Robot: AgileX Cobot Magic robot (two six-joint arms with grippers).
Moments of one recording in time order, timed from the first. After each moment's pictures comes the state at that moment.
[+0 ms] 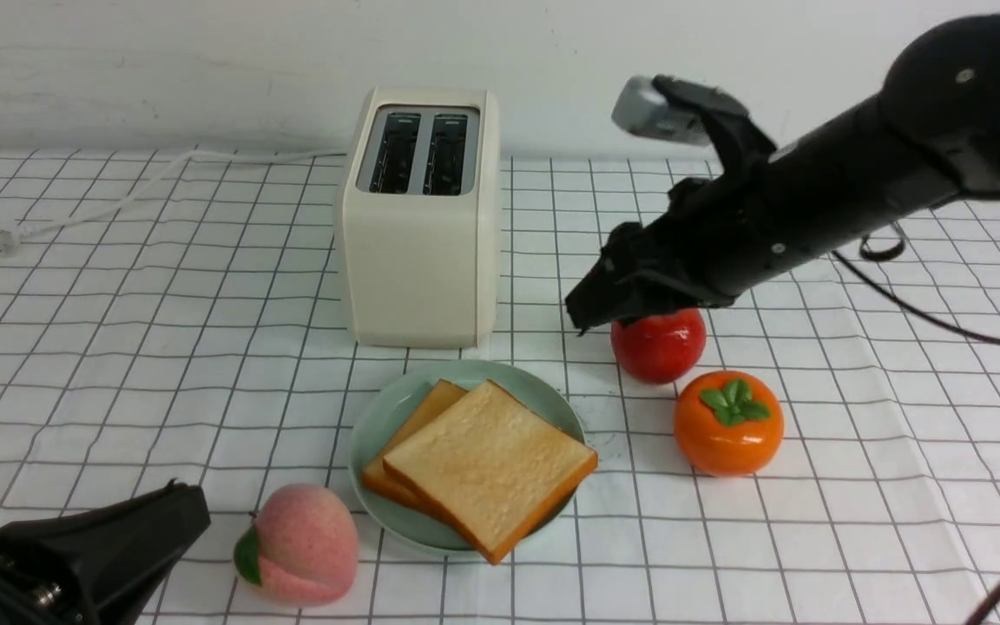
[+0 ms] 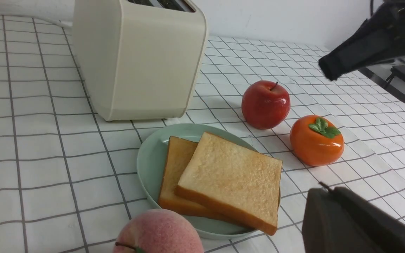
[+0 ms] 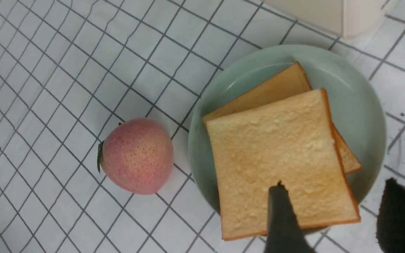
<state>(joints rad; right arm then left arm) 0.34 1.68 -1.46 0.70 0.88 -0.42 -0.45 0.55 -0.23 -1.73 0.03 1.44</state>
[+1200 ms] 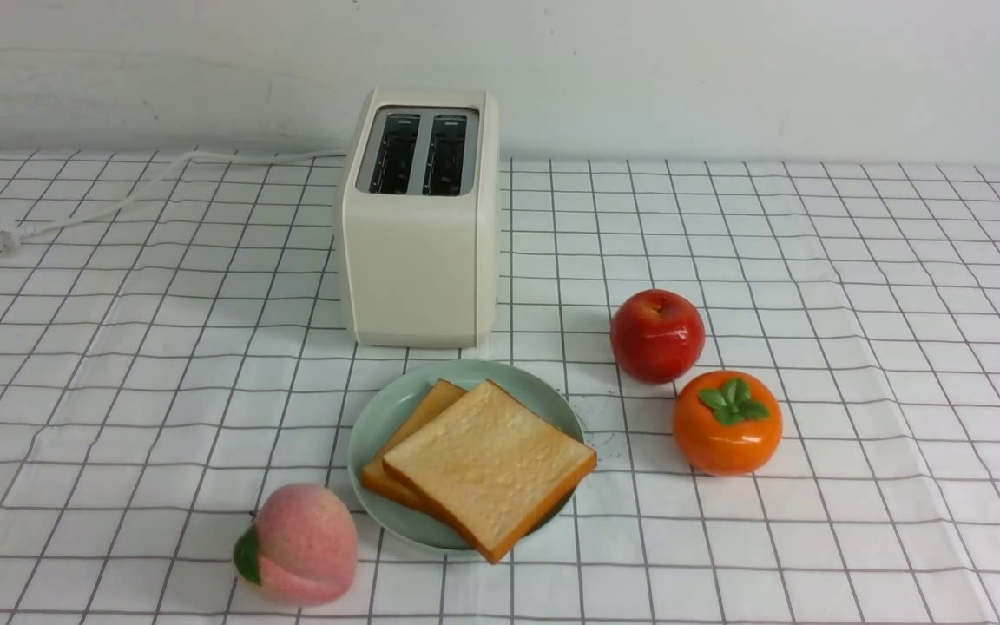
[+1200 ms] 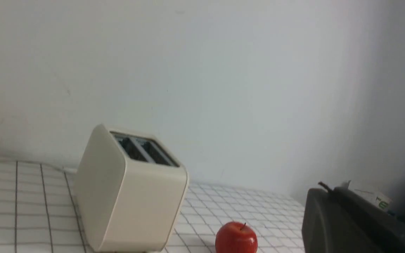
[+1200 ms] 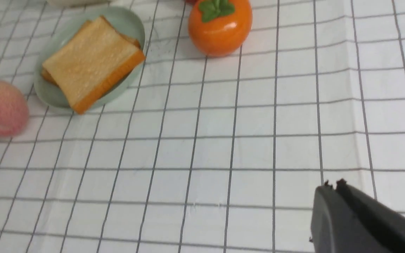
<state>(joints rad) 0.34 0.14 -0.53 0.00 0.99 0.41 -0.45 0.04 -0.14 -1.73 -0.07 1.35</state>
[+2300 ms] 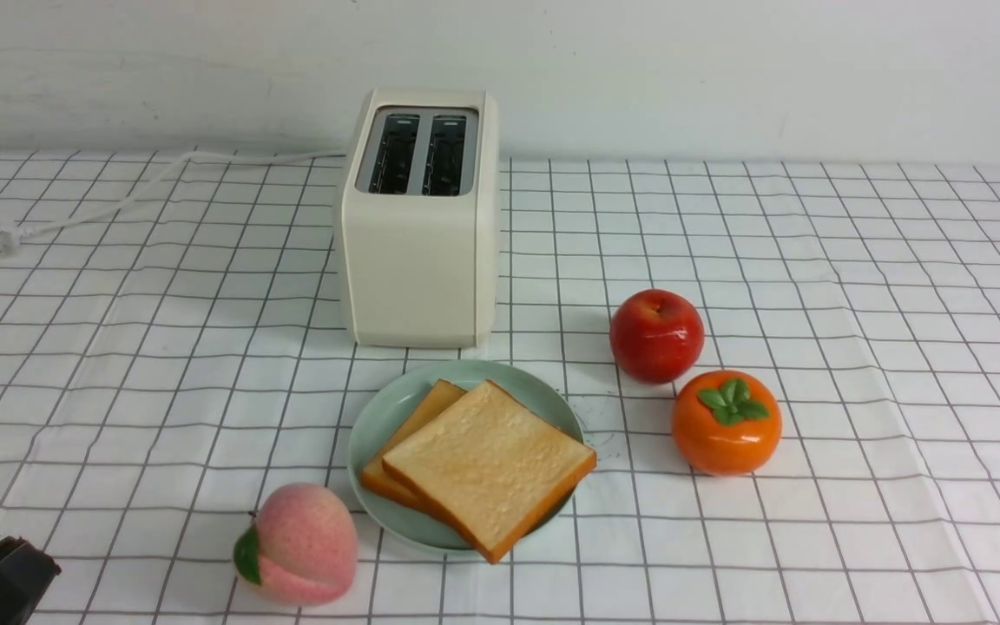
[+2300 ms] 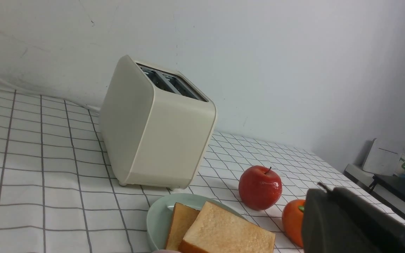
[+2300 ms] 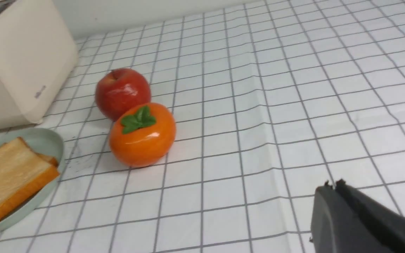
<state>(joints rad) 0.16 0.01 -0.20 -0.23 0.57 0.49 -0.45 0.04 -0.04 -1.73 -0.09 1.34</state>
